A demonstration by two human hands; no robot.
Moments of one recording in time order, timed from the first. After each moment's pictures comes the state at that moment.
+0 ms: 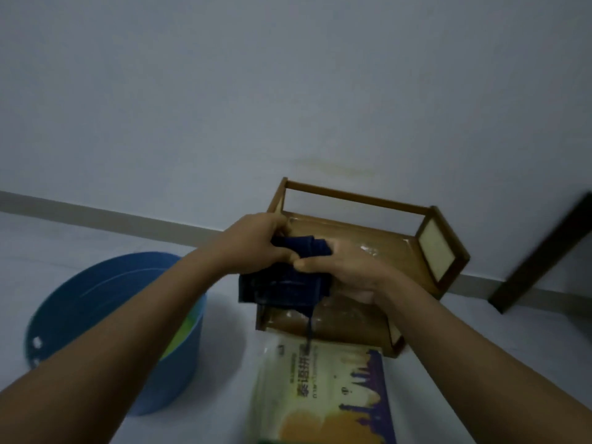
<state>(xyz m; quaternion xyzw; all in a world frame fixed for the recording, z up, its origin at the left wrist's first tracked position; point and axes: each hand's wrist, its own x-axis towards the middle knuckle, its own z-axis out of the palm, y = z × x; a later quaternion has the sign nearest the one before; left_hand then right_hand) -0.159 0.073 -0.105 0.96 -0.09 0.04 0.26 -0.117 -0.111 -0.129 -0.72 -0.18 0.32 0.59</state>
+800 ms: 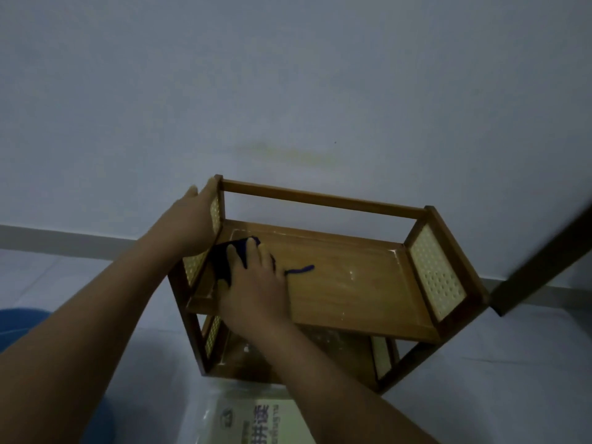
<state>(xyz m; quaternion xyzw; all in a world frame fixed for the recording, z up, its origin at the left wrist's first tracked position) 0.053 0.056 -0.162 0.98 0.07 0.03 0.20 0.015 -0.073 -0.236 -0.97 -0.18 0.02 0.18</state>
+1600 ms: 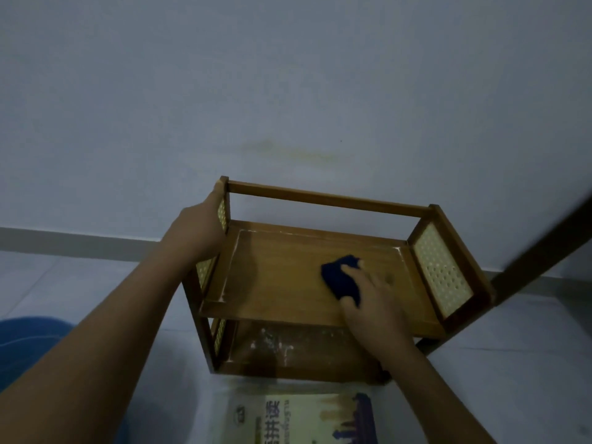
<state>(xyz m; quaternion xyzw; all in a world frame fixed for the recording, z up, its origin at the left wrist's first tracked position) 0.055 0.057 -0.163 0.96 0.08 0.01 0.28 0.003 -0.206 -0.232 -0.97 0.01 0.02 0.24</state>
